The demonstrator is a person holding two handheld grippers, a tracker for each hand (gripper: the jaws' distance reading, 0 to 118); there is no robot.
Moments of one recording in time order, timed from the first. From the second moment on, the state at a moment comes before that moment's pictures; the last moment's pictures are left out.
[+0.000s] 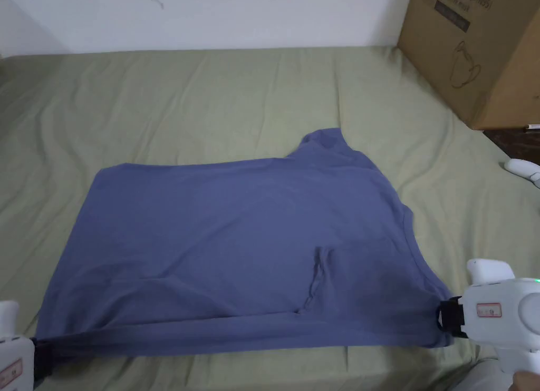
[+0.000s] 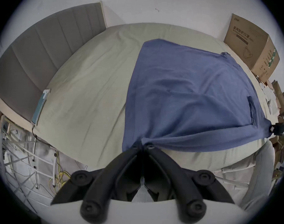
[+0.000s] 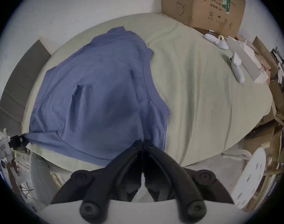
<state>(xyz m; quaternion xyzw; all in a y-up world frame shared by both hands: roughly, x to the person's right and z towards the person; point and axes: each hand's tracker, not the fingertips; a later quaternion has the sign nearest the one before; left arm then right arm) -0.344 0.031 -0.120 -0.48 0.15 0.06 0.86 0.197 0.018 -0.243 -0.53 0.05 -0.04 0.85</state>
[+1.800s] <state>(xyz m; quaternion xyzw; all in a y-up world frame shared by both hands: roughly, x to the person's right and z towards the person) -0.380 0.004 -0.210 -0.51 0.15 0.11 0.84 0.207 0.011 -0.277 -0.51 0.03 -0.05 0.86</state>
